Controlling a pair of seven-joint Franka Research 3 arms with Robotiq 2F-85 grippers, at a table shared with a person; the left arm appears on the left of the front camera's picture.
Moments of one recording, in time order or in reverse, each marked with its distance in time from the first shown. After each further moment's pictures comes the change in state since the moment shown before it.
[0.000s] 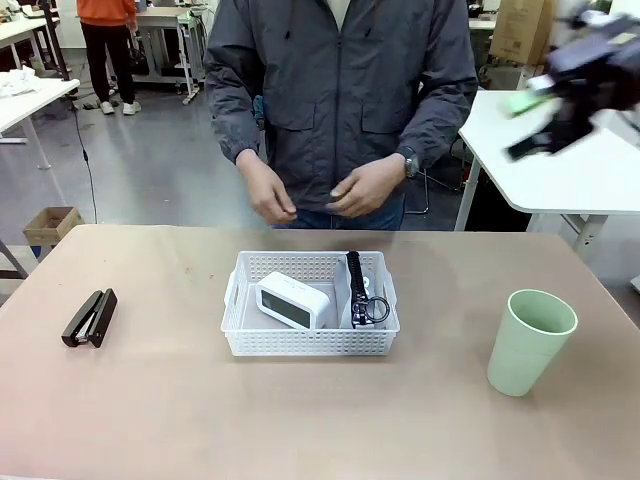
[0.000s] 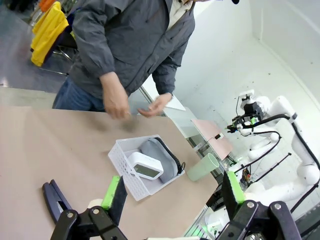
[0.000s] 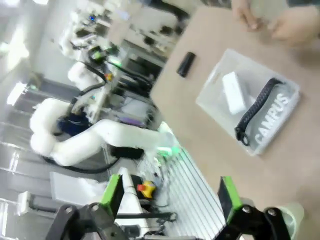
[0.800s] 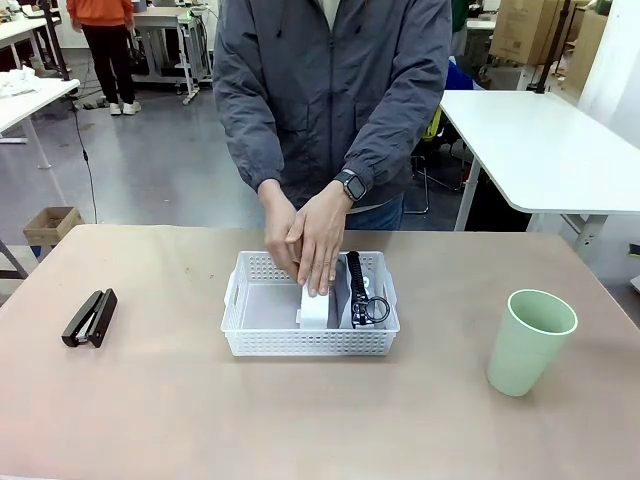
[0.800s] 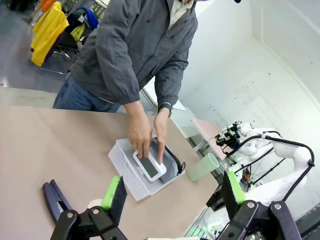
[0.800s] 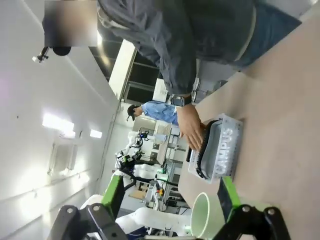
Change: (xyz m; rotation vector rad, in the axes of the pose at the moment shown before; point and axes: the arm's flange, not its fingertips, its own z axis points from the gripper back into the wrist) left arm 0.000 0.001 0.000 0.000 0.001 0.001; right arm -0.168 -0.232 0.092 0.252 -0.615 -0.345
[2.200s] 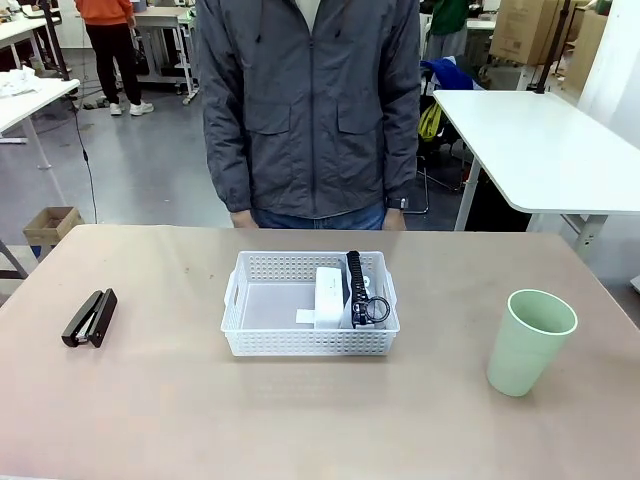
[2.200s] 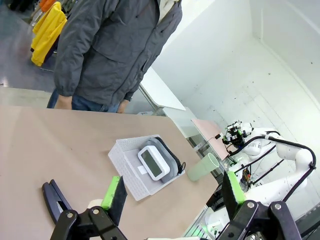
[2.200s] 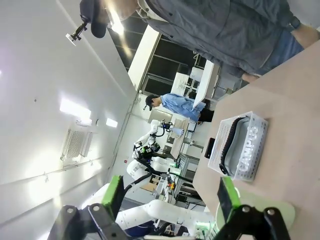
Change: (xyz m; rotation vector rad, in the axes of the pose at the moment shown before) left arm 0.000 0.000 0.000 0.000 0.000 -0.001; right arm -0.008 0.031 0.006 0.099 0.035 0.049
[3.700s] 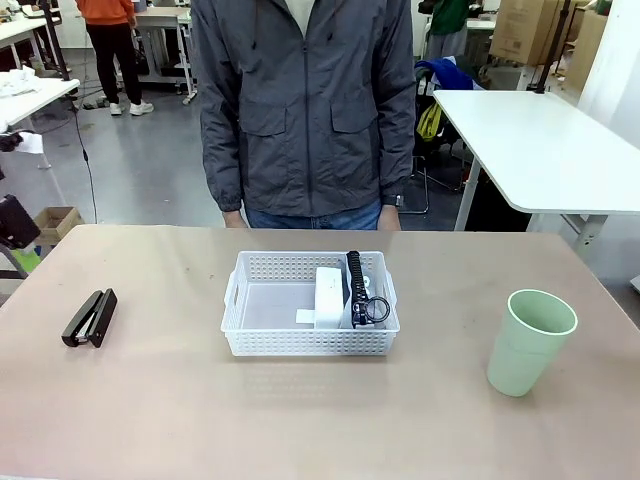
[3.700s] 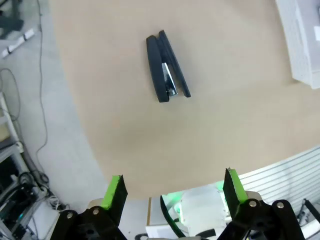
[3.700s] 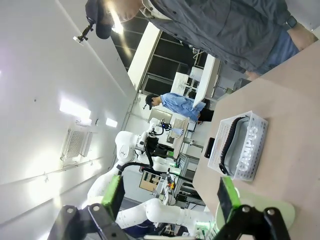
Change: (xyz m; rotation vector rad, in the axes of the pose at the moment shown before) left arm 0.008 -0.023 -0.184 0.993 1.015 -0.022; right arm 0.000 0.000 0.000 -0.001 0.001 -0.001
